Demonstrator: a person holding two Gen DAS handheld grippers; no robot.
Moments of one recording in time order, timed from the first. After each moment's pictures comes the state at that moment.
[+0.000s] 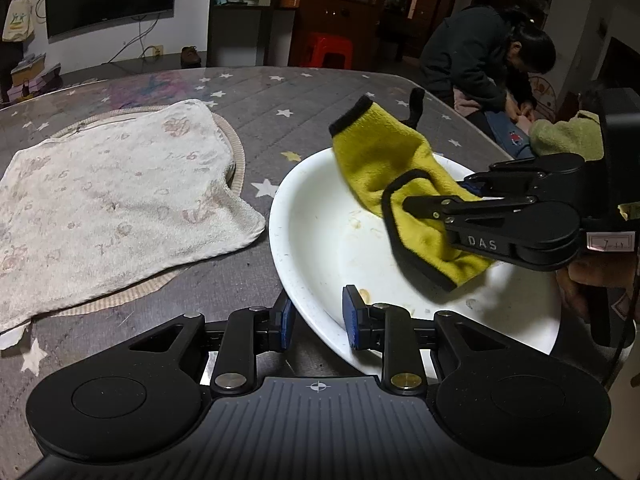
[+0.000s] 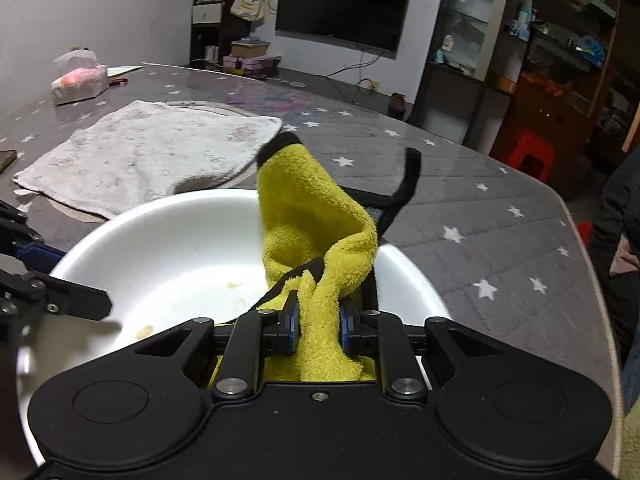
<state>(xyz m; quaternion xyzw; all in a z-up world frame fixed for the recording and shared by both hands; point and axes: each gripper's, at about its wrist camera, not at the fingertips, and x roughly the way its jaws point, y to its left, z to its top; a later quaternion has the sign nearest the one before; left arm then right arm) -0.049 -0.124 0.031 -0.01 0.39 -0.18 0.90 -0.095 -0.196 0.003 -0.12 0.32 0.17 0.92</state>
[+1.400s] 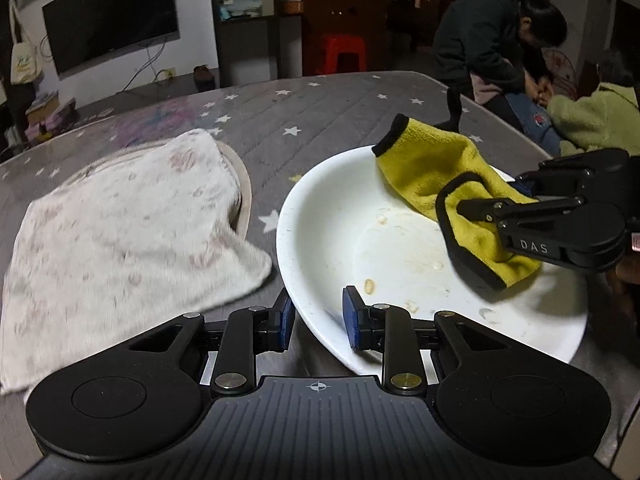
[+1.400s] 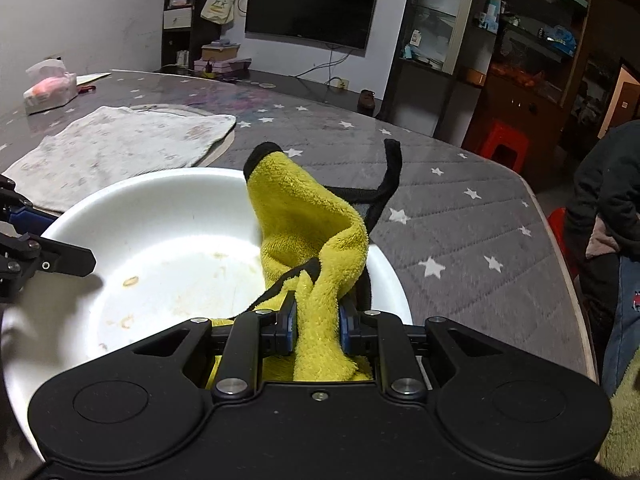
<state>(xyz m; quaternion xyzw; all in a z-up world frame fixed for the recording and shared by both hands) -0.021 -0.153 0.035 0.08 0.37 -0.16 0.91 -0.081 -0.226 0.003 -0.13 0.32 0.12 0.93</state>
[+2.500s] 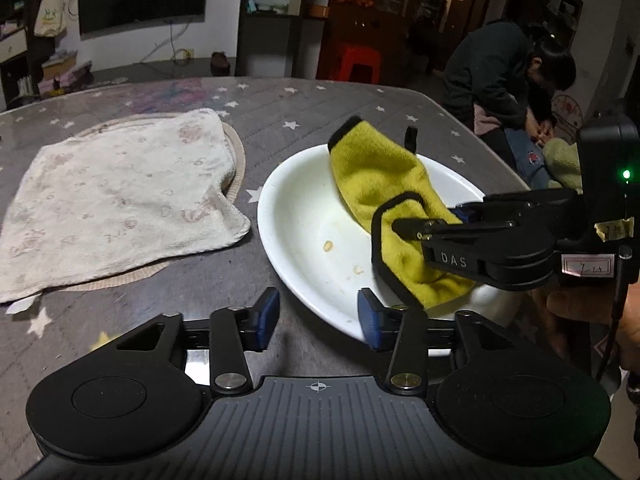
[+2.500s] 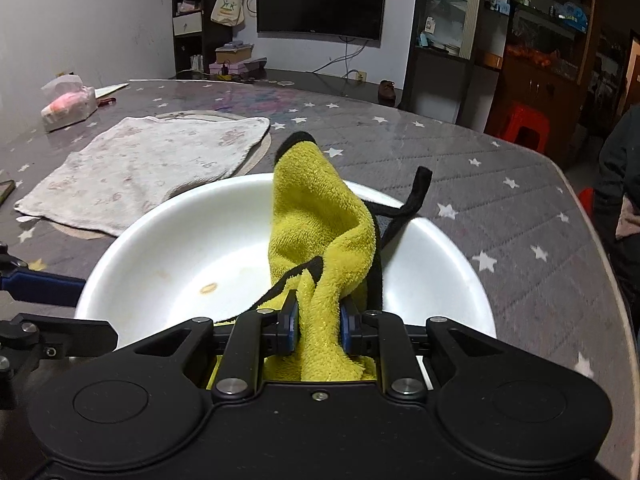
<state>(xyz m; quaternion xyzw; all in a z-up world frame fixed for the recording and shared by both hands) -0.078 -0.152 0.049 -0.02 0.38 -0.13 0.92 -0.105 -0.211 0.007 -0.07 0.33 0.16 0.93</state>
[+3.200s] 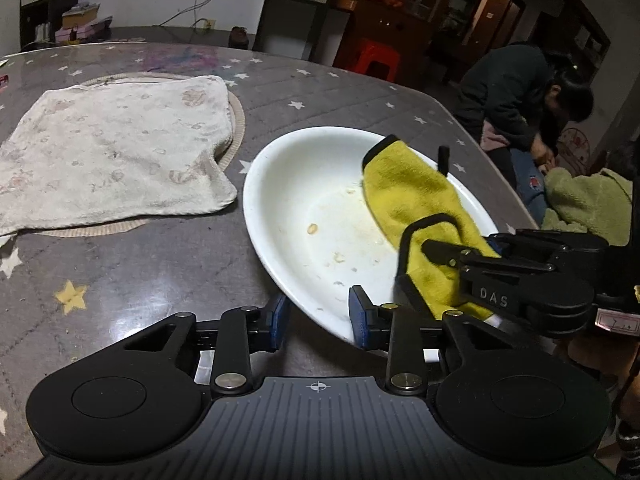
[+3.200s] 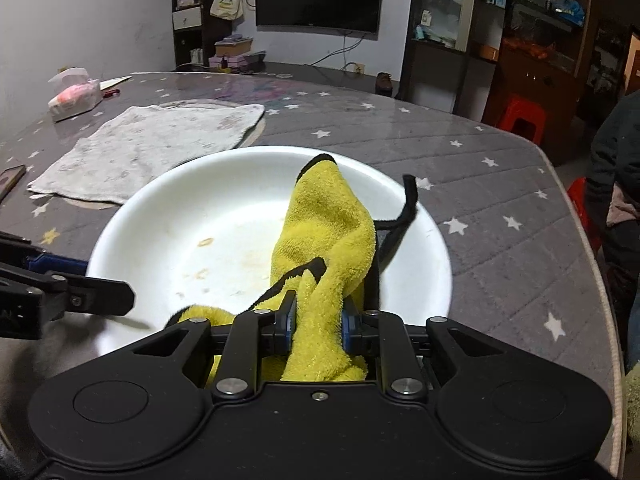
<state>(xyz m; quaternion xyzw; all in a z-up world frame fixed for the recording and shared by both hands) -0.074 -0.158 0.039 -0.09 0.40 -0.11 0.90 -0.118 -0.232 0.008 -0.09 0.34 0.15 0.93</state>
